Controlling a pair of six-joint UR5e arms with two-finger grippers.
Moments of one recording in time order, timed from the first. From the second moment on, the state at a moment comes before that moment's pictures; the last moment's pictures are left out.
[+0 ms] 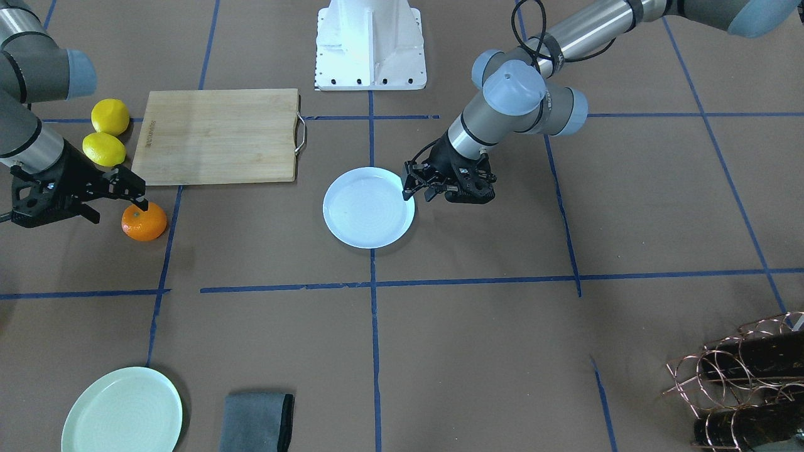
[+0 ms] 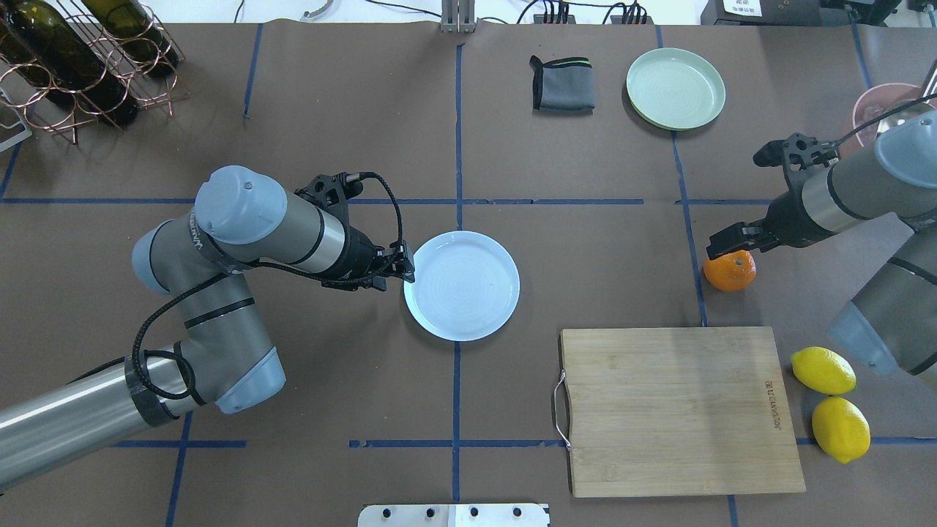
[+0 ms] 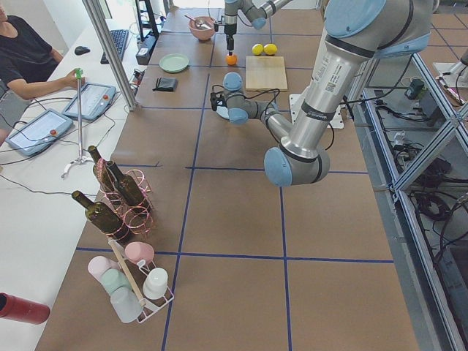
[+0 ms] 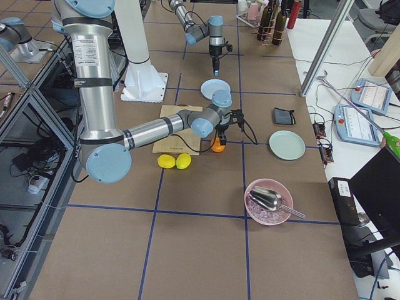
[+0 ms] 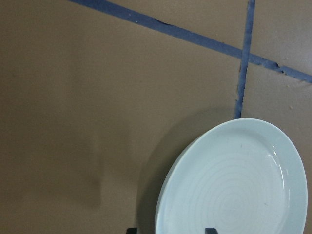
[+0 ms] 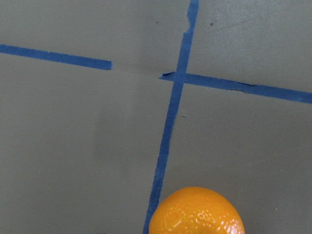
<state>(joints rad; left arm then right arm) -0.57 -2.11 -1.55 -2.23 -2.03 -1.50 0.88 -1.48 1.74 -1.09 2.17 0.78</state>
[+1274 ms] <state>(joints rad) -0.60 -2.02 -1.70 -2.23 -2.02 -1.50 0.79 -1.48 1.69 -1.09 2.05 0.86</state>
